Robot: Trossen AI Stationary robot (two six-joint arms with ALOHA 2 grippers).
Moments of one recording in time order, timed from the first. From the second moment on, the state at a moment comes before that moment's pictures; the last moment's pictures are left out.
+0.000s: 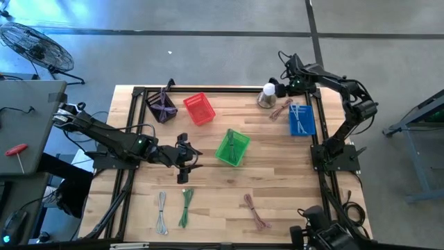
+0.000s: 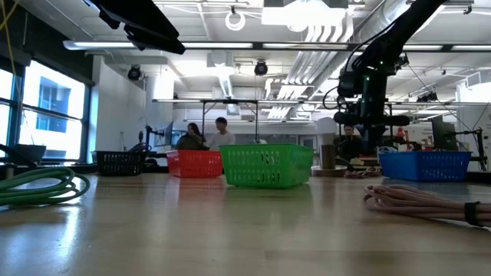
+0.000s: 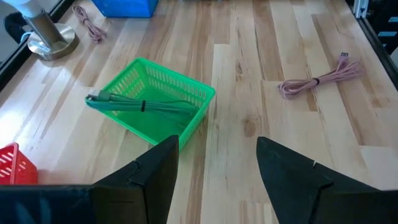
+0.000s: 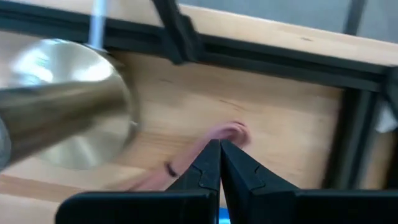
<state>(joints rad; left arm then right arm) -0.34 1.16 0.82 -0.24 -0.38 -0.22 -1.12 1.67 1.13 -0.79 0.08 0.29</state>
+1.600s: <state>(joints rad) -0.34 1.16 0.82 -0.24 -0.38 -0.22 -1.09 1.68 1.13 -0.86 0.24 0.30</state>
